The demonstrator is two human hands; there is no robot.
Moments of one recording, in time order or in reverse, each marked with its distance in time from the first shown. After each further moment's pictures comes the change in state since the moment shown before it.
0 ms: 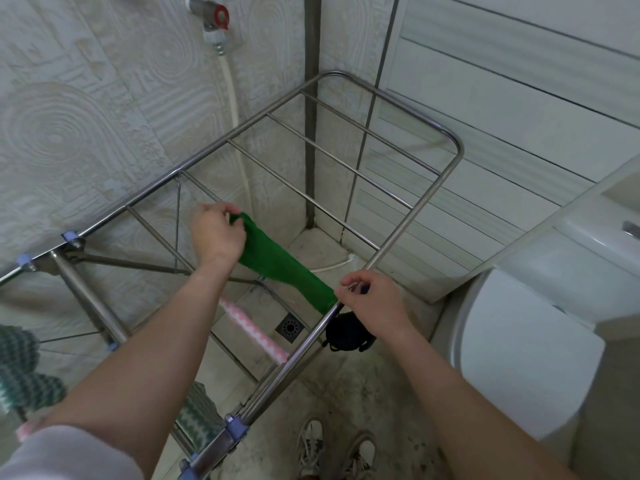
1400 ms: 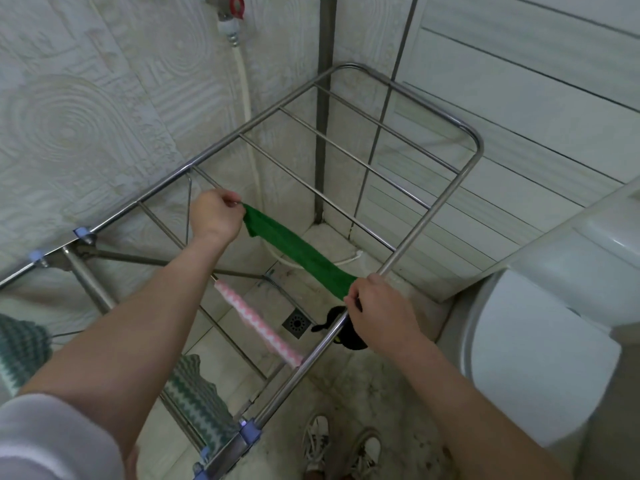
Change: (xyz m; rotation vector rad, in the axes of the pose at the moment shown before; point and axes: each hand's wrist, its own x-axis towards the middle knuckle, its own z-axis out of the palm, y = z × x) left_hand 0.044 -0.011 -0.010 -0.040 -0.089 -0.065; right_hand -0.006 -0.016 0.011 -0.680 -0.115 -0.224
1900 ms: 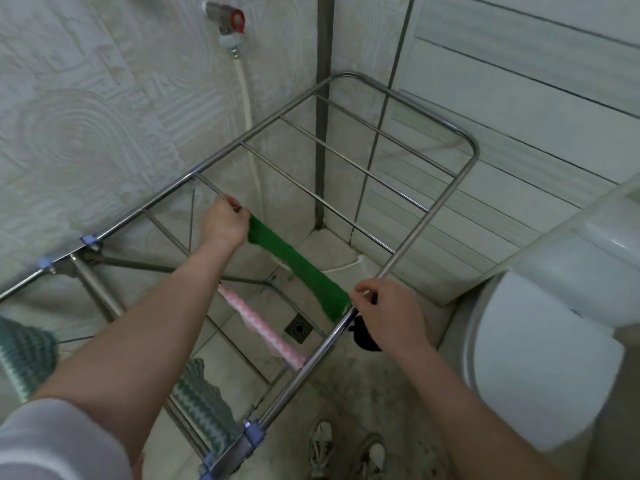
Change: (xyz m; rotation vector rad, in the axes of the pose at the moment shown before) left_hand -0.007 0.008 0.002 0.085 -0.052 -0.030; right_hand -0.006 0.005 -0.001 0.302 0.185 0.170
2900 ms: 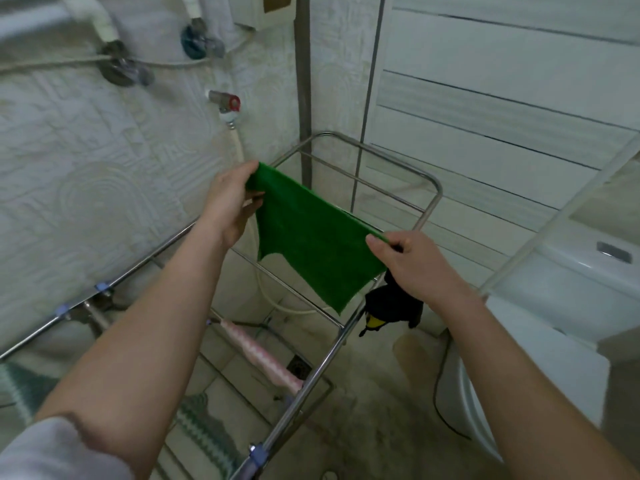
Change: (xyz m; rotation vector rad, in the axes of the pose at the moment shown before) left_hand -0.045 0.126 -0.087 -0.986 -0.299 0.024; right_hand 0.007 -0.054 -0.124 0.307 -0.010 -0.161
